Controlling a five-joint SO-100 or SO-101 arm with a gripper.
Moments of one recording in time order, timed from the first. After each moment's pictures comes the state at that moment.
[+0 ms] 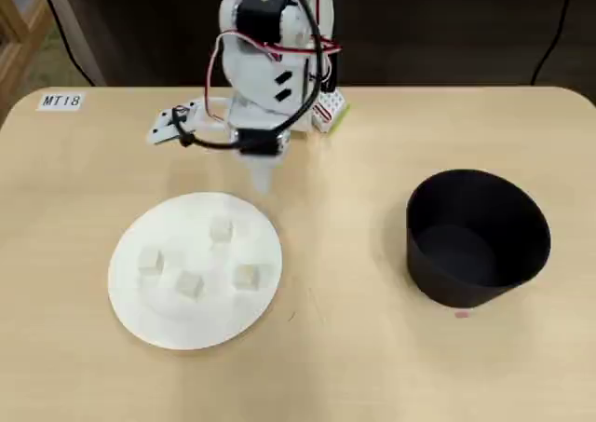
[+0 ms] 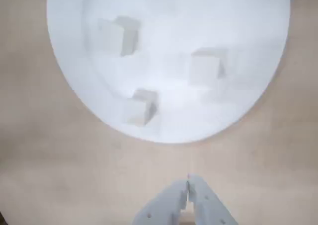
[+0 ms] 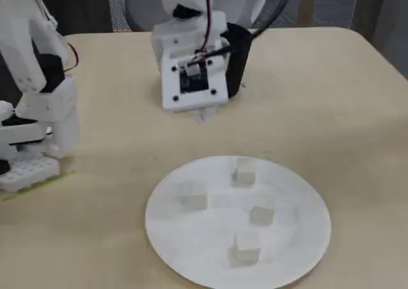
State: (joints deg) arm 18.2 99.1 91.7 84.6 -14.1
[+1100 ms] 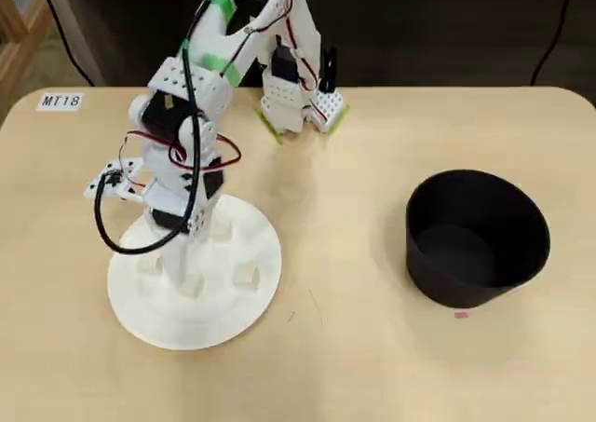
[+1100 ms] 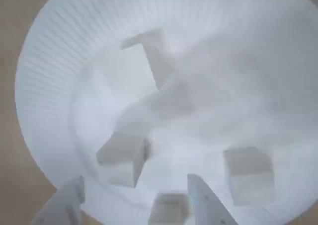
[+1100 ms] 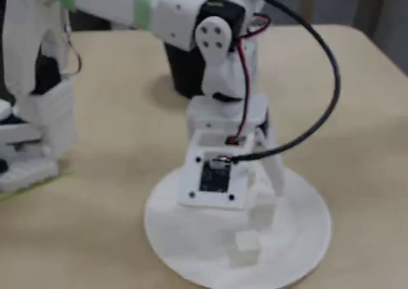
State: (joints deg) arm 26.0 73.9 80.8 74.1 -13.3
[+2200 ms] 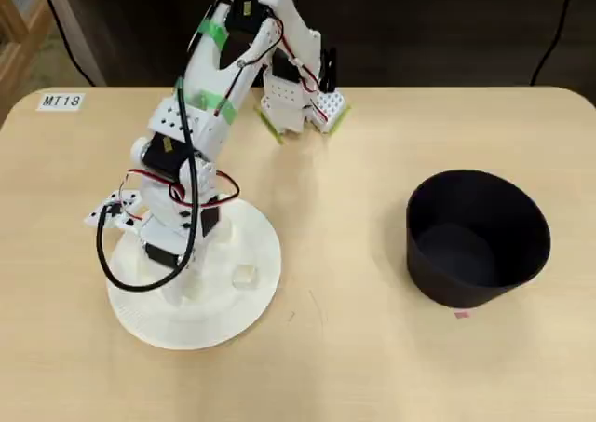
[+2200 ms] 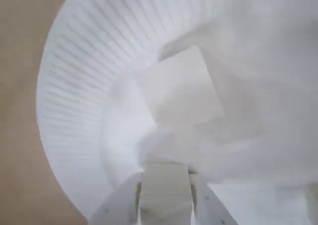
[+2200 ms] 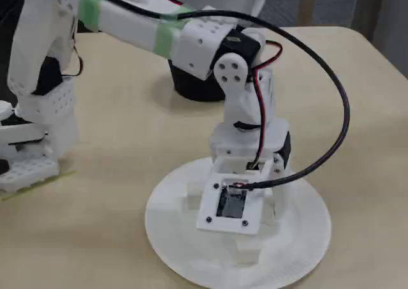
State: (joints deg) arm 25.2 64.2 77.5 61.4 -5.3
